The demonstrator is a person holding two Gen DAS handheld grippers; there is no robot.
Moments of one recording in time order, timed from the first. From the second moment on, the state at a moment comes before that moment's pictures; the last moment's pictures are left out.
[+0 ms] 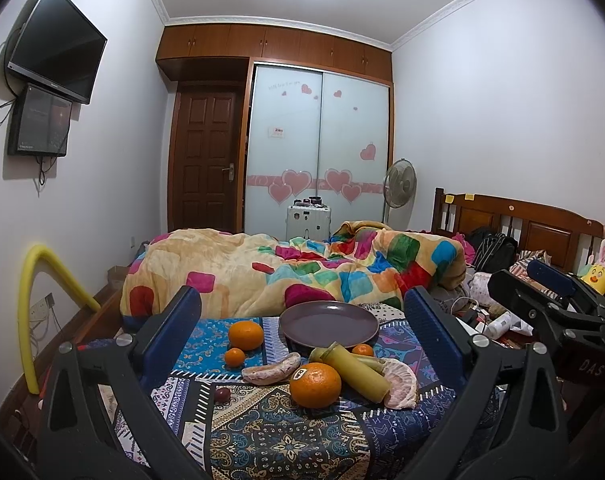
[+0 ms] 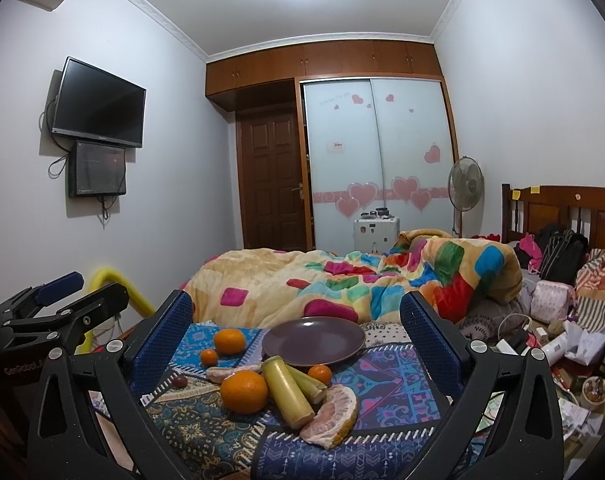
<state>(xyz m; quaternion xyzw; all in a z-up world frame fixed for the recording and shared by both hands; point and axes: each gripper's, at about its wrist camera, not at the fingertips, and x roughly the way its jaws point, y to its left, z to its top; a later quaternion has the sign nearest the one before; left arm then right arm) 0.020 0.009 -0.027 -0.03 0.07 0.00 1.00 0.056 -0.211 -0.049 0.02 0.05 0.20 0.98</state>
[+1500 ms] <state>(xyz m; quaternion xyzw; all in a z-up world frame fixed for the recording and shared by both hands) 0.116 0.046 -0.103 -0.04 0.27 0.01 0.96 0.135 -0.198 -0.121 -0.03 0.21 0.18 0.96</state>
